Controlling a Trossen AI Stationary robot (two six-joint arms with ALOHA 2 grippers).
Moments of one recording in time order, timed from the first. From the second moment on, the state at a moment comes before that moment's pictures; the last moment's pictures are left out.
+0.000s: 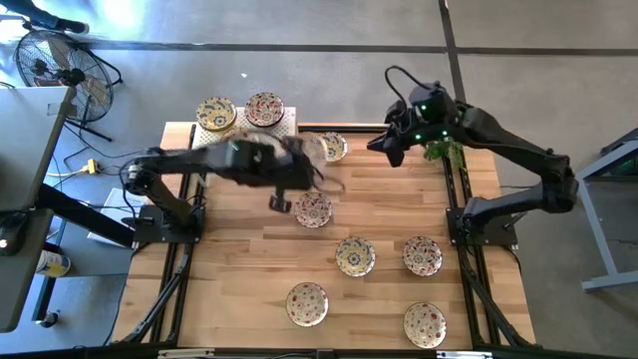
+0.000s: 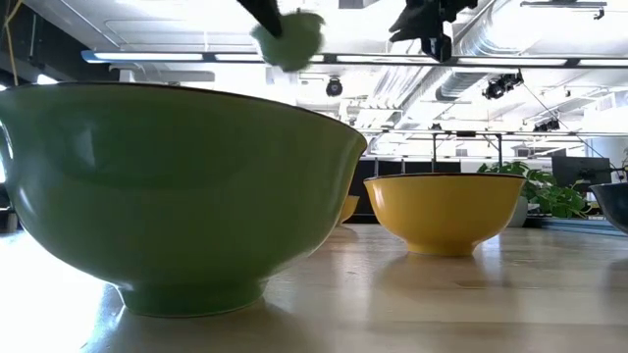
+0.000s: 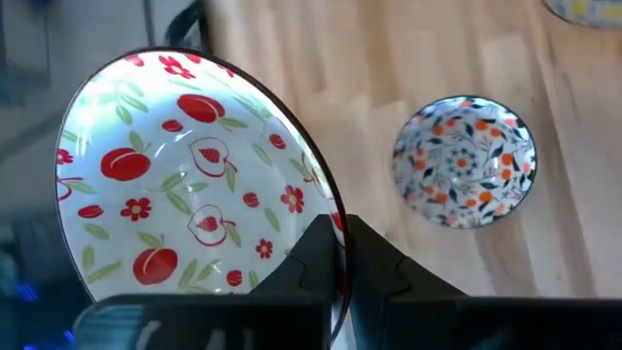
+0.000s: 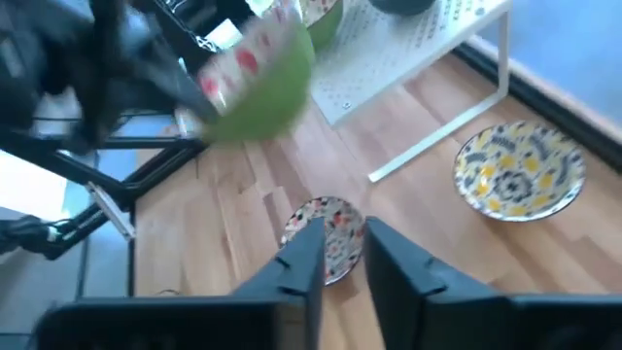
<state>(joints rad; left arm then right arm) -0.02 1.63 1.86 -1.24 -0.44 0.36 -0.52 1.24 1.32 -0.68 -0.42 0.31</state>
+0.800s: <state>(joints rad) 0.30 1.51 1.90 -1.57 -0.30 -0.32 -0.52 1.24 1.32 -0.67 -0.35 0.23</state>
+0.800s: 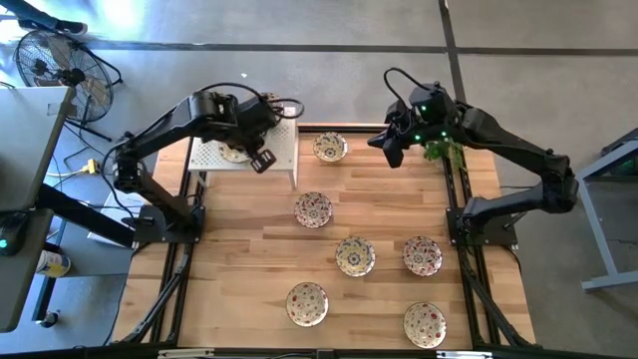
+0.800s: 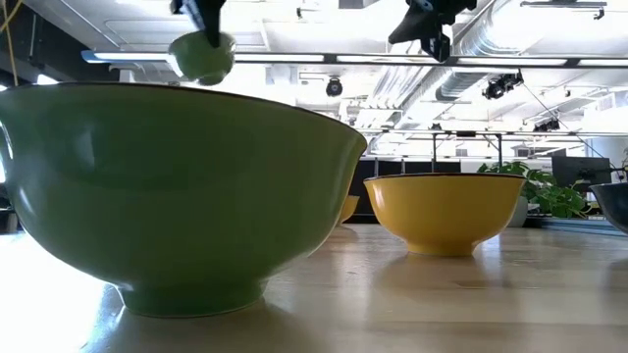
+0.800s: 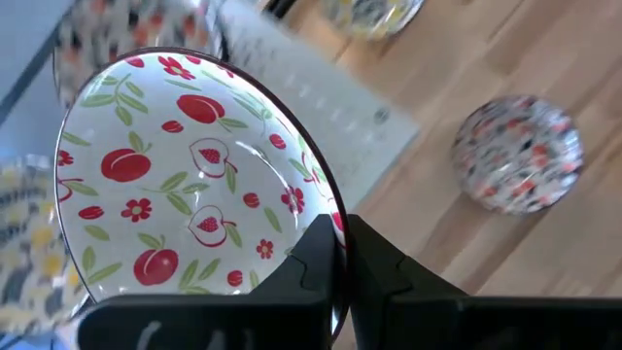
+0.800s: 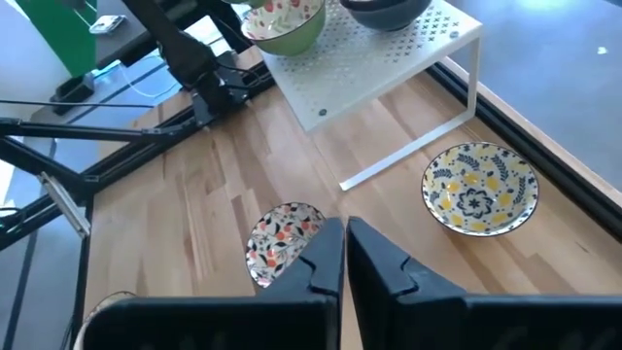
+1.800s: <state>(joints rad) 0.39 1.48 1.64 -1.52 -0.33 -0.24 -0.52 1.24 1.32 -0.61 -0.29 0.20</state>
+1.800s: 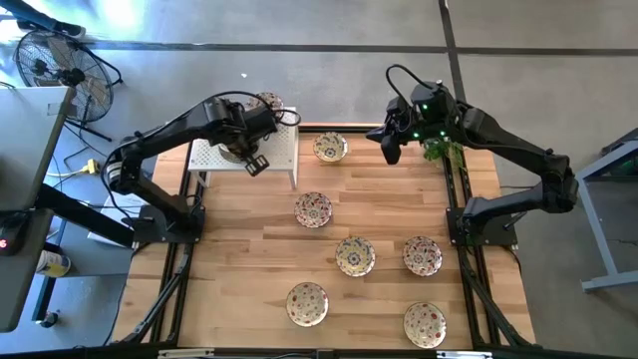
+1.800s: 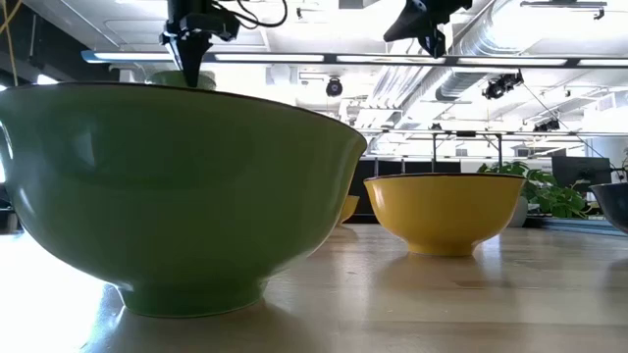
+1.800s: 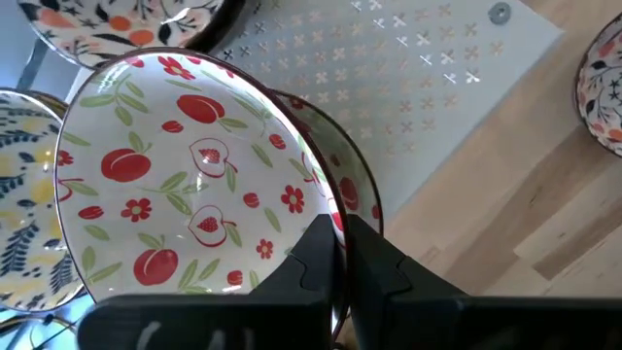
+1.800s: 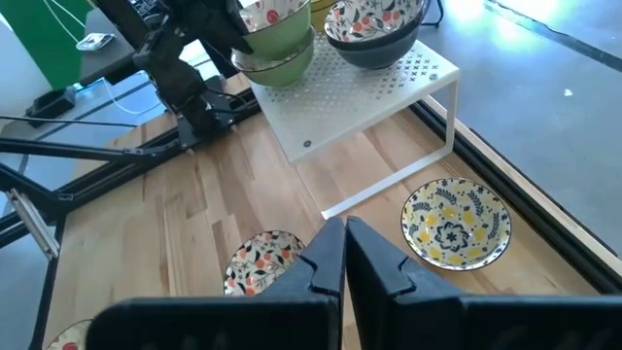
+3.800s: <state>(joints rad) 0.39 1.31 1.65 -1.04 -0.10 -0.24 -0.52 1.24 1.24 -0.49 -0.26 0.18</state>
